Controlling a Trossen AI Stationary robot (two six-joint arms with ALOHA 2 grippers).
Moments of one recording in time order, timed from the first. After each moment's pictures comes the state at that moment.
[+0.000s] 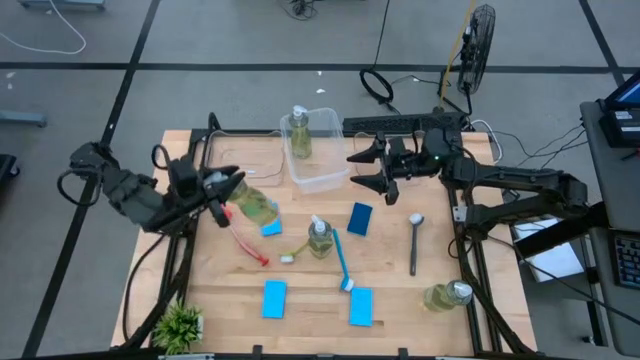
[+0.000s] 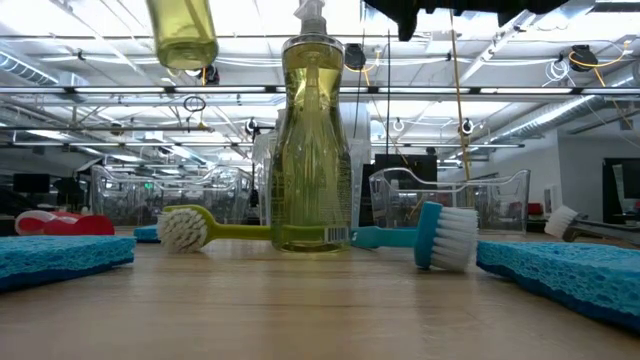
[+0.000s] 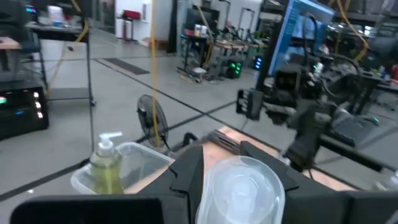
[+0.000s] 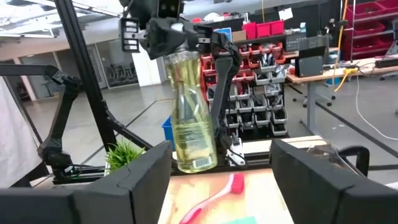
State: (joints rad) left arm -0.57 0.96 1.19 -0.36 -1.20 -0.35; right arm -0.29 1.15 0.86 0.39 -0.40 0.19
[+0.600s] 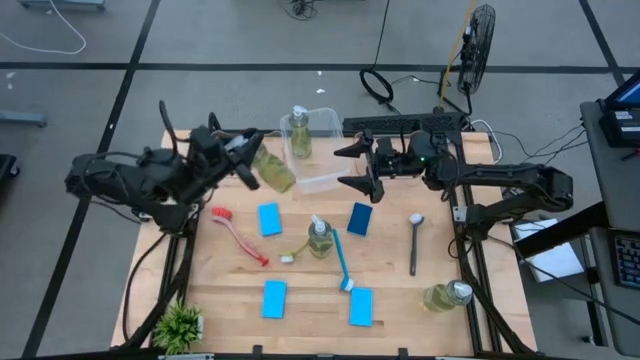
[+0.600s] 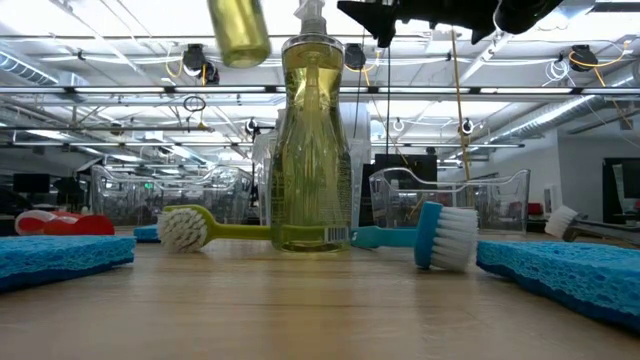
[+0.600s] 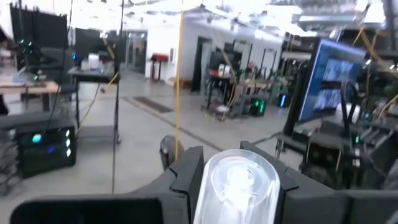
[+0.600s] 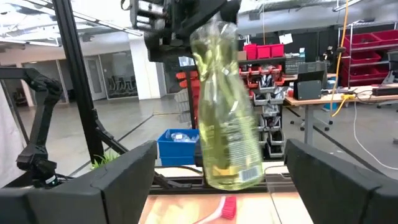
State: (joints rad) left arm -0.20 1.06 1.19 0.11 -0.95 0.01; right arm -0.29 1.30 0.86 0.63 -0.40 0.16
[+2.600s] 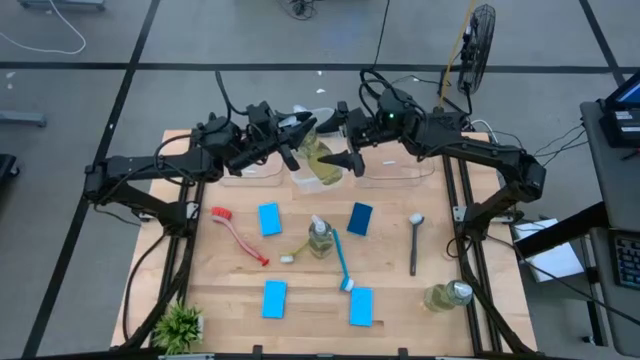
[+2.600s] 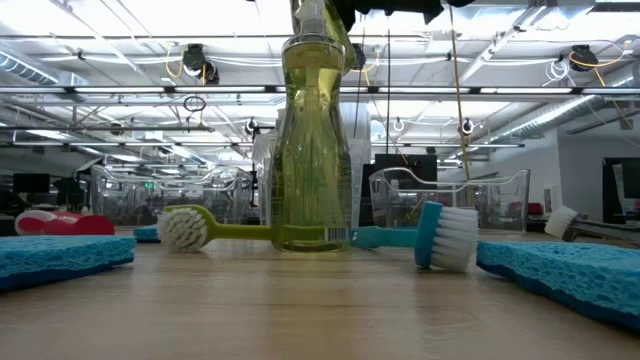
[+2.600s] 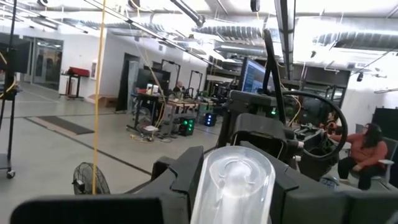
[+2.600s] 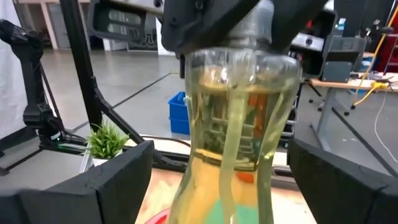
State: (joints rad) left arm 0.17 1.30 1.19 0.42 -0.26 -0.12; right arm -0.41 1.54 1.38 0.15 -0.66 -0.03
